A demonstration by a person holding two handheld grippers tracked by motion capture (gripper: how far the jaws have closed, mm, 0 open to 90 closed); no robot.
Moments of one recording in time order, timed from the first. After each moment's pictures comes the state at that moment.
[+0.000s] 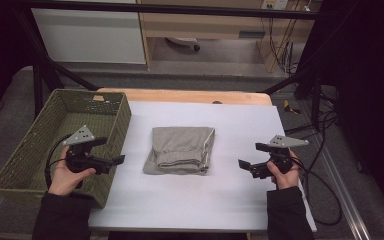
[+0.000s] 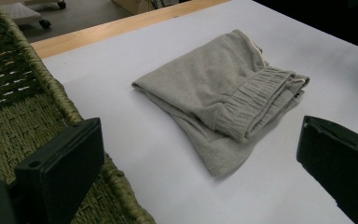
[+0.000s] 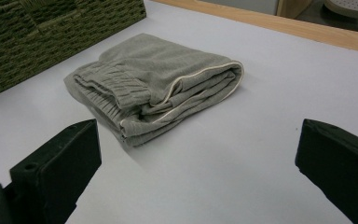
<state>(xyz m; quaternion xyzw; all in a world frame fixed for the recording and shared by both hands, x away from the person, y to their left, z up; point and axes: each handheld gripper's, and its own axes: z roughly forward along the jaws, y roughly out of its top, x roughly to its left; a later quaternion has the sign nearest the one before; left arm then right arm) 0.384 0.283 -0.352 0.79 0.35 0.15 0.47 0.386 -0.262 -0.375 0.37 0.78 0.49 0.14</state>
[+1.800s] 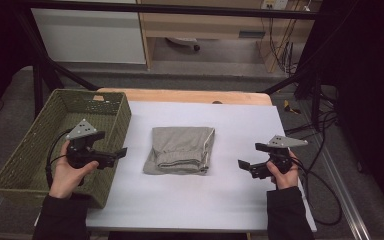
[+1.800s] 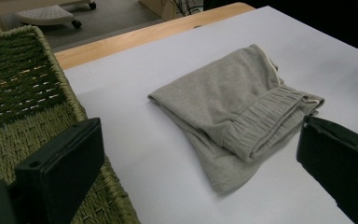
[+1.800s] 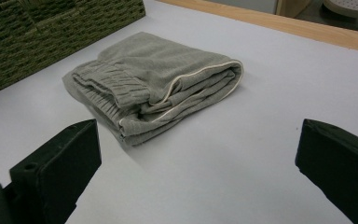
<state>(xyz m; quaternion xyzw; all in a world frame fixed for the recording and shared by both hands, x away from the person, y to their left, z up) 0.378 0.265 -0.323 0.78 0.39 0.19 0.46 0.386 -0.260 -0.376 0.37 0.78 0.49 0.14</state>
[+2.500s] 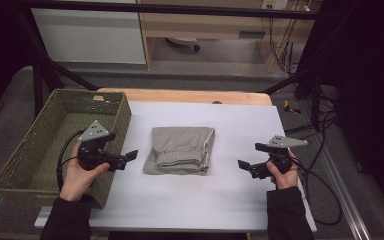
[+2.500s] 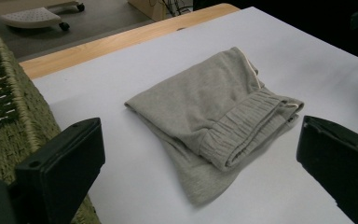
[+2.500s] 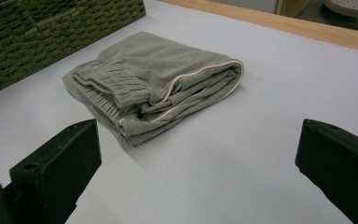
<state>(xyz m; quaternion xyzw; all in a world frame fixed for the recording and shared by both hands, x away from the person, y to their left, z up) 0.374 0.235 -0.324 0.78 0.37 0.18 0.46 0.387 -0.260 -0.377 0.37 0.78 0.49 0.14</state>
